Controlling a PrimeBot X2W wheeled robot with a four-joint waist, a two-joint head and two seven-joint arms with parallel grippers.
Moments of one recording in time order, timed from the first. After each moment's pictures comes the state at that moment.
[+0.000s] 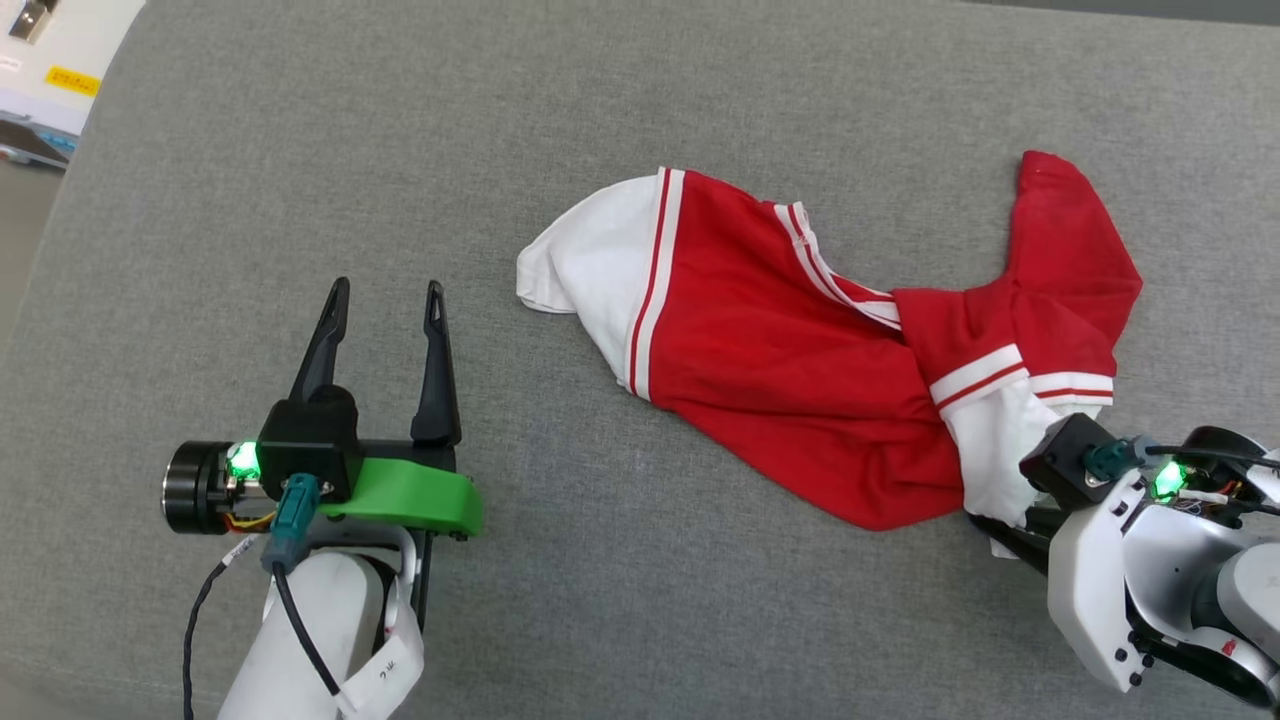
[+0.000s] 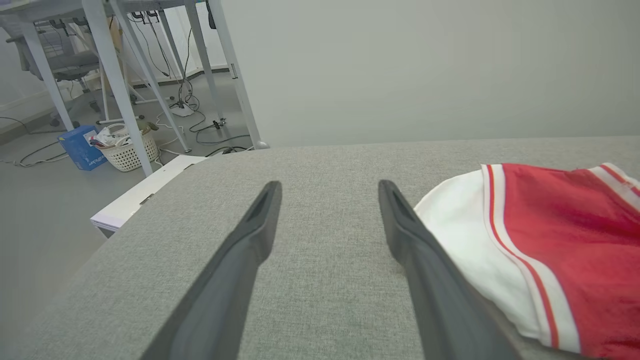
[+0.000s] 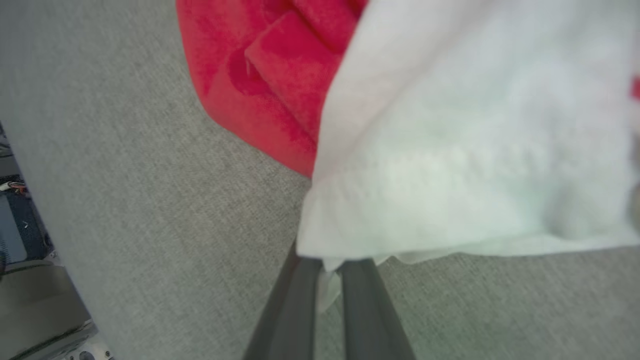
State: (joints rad) left arm -0.27 0.19 -0.22 0.09 -0.17 0.14 -0.26; right arm -0.44 -0.85 0.87 -0.05 0.71 0.13 0.43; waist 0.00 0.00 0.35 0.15
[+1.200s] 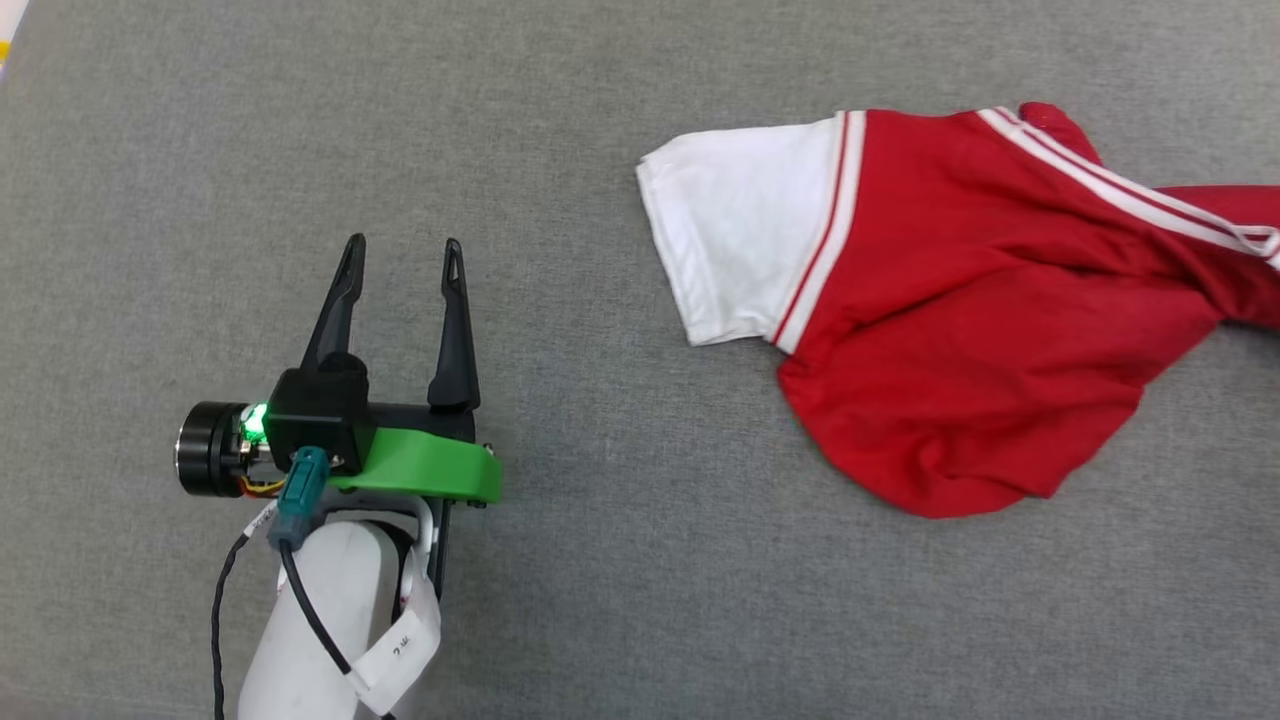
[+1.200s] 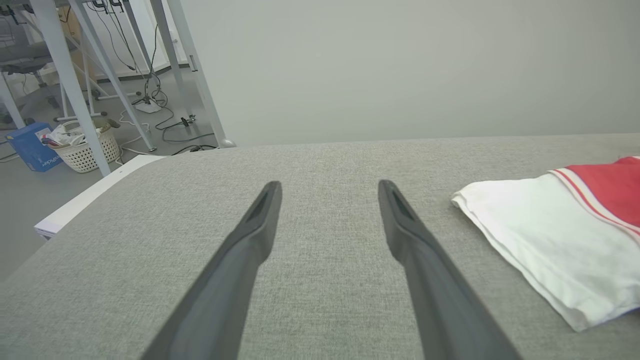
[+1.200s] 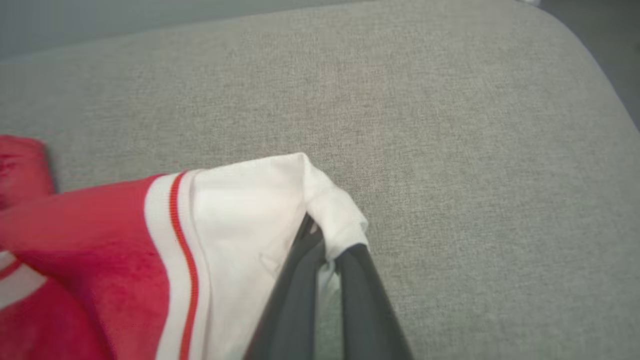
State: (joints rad) left arm -0.30 0.09 -0.14 0.08 -0.09 0.05 -0.26; right arm -0.57 -0.66 -0.06 0.52 0.65 0.13 0.34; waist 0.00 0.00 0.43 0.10
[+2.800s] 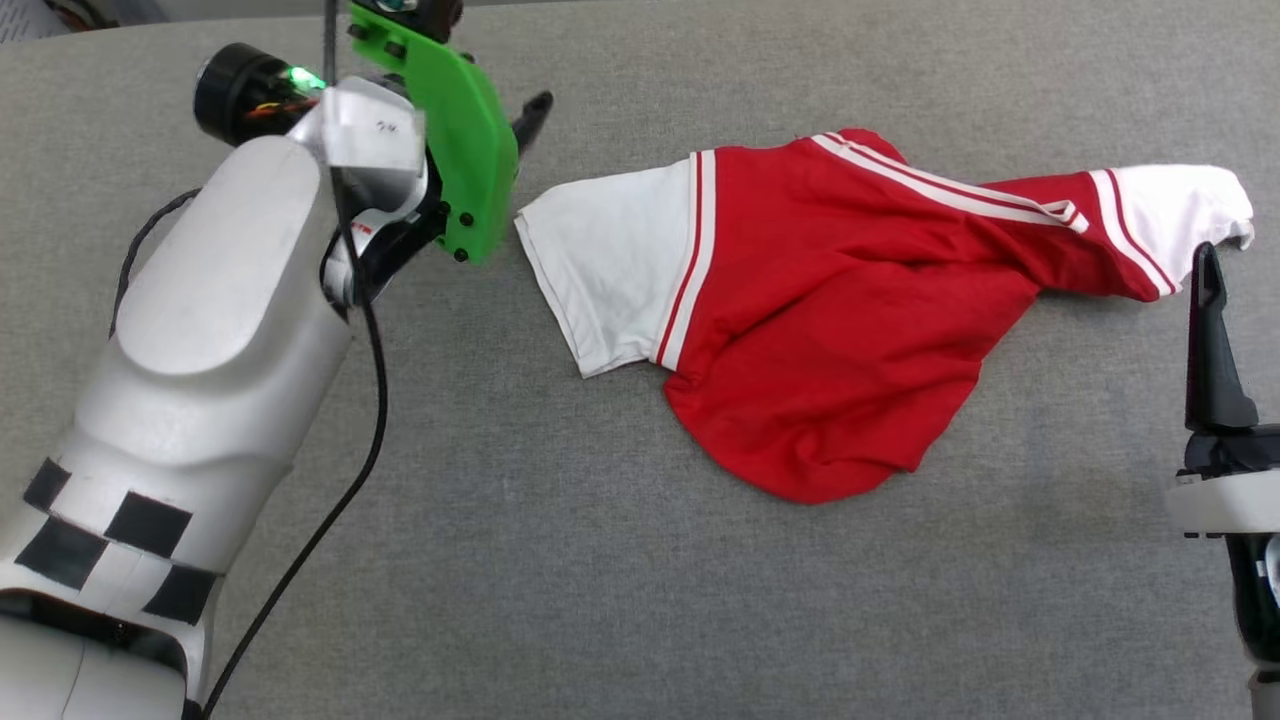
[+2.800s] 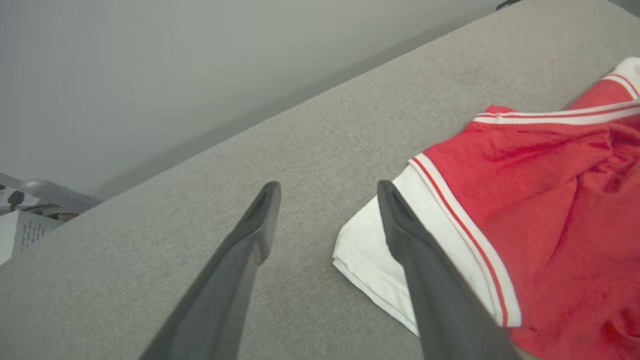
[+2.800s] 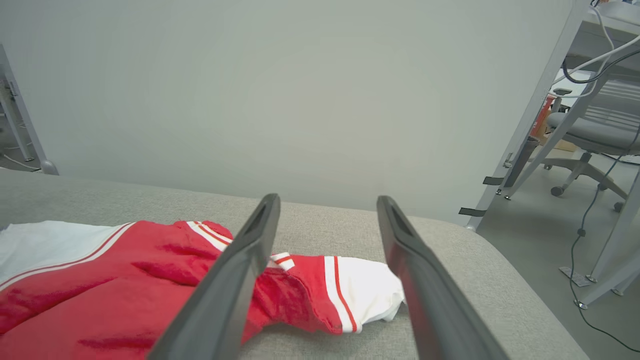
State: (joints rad) left arm -1.04 0.36 -0.61 0.46 -0.61 -0.13 0.50; right arm -0.15 -0.21 -0.14 -0.15 0.14 0.13 -0.19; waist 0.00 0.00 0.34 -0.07
